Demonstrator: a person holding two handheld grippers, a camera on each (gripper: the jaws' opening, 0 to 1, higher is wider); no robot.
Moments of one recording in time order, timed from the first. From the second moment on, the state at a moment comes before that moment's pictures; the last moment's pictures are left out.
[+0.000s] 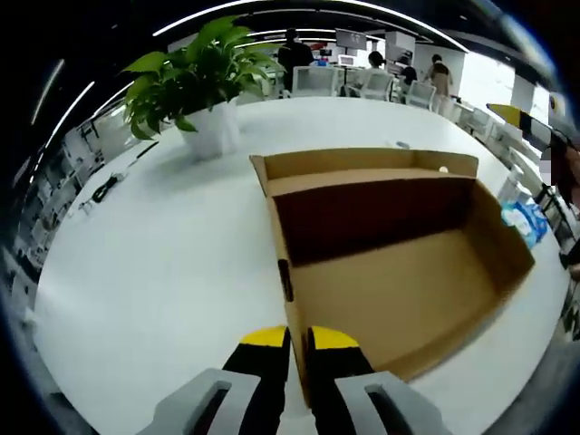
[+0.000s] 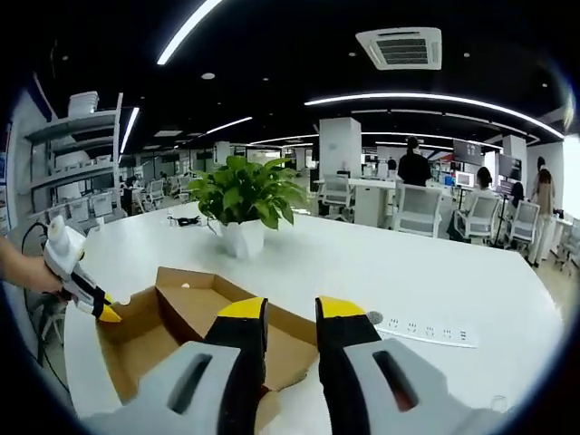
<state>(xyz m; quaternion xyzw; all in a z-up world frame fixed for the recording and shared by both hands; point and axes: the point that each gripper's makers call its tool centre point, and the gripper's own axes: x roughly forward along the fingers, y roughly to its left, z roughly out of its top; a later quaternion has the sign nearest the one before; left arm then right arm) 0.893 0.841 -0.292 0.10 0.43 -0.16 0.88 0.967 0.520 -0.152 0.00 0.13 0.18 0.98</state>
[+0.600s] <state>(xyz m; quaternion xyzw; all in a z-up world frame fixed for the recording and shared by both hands) 0.891 0.842 -0.293 0.08 0.41 -0.14 0.90 1.014 0.506 -0.240 0.05 0.31 0.13 0.94</state>
